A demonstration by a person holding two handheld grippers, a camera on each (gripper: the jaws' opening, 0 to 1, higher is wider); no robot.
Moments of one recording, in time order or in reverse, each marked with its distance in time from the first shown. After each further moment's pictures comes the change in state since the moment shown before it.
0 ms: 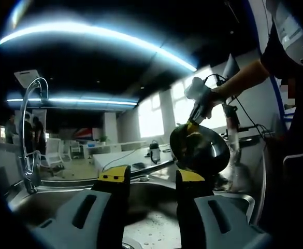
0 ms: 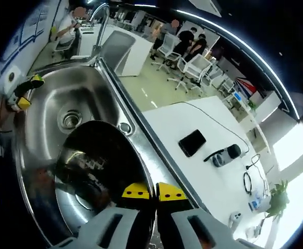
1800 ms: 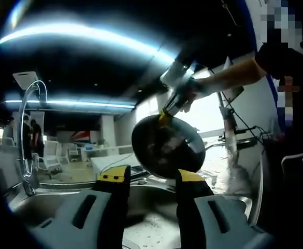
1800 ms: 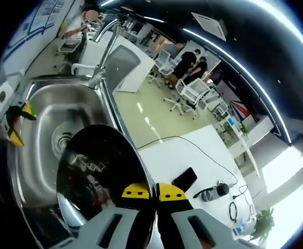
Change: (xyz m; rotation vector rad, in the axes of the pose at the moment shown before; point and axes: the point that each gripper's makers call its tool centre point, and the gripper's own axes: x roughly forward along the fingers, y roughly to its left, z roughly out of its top) left arm -0.002 -0.004 0.006 0.006 -0.029 -0.023; right arm 0.002 0.014 0.118 -0.094 -0.145 -0.083
